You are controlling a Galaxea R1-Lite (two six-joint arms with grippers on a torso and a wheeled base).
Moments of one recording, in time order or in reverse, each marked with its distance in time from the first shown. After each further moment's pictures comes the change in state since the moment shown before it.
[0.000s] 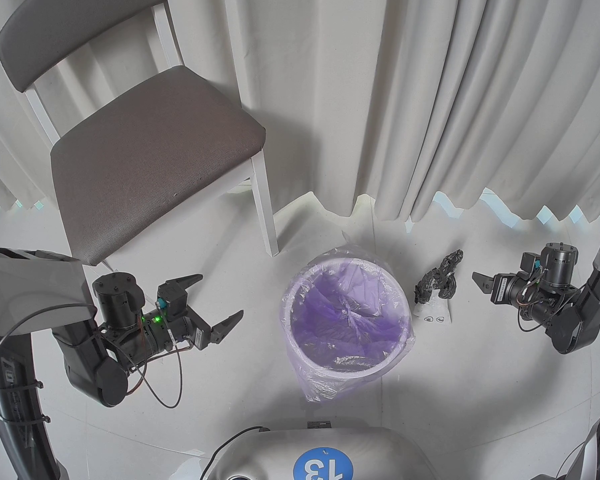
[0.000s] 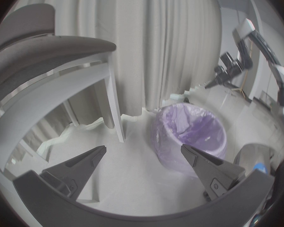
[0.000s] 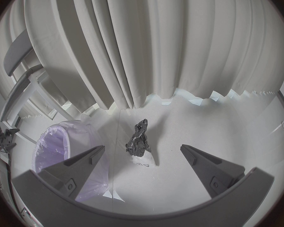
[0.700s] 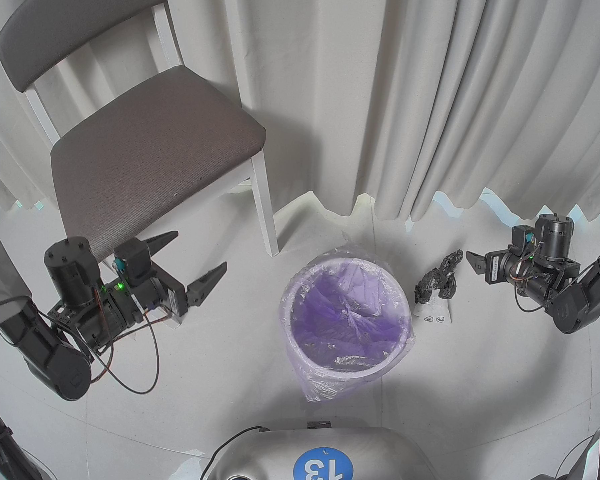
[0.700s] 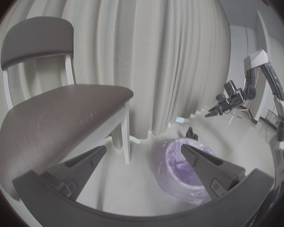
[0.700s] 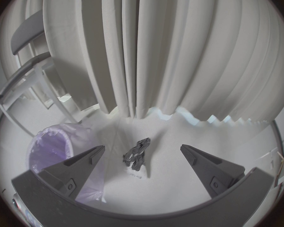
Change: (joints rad) left arm -0.007 -0.316 -0.003 0.124 0.040 -0.123; right arm 0.122 -0.136 -0.156 0.230 -0.211 -0.174
